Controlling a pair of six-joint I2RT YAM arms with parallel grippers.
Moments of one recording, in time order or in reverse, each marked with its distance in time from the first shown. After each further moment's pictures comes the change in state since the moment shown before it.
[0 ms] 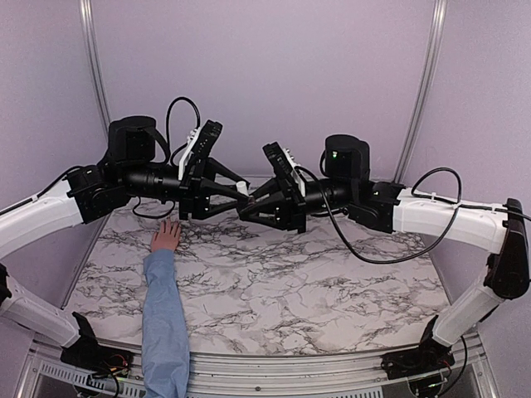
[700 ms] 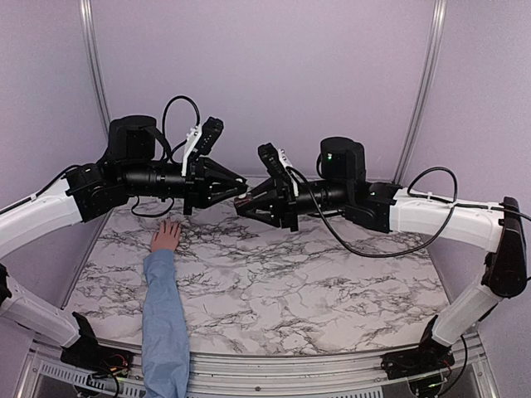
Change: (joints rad) left arm 0.001 -0.001 0.013 -0.042 -0.144 -0.014; right arm -0.005 0.019 0.005 -0.030 0.138 -0.001
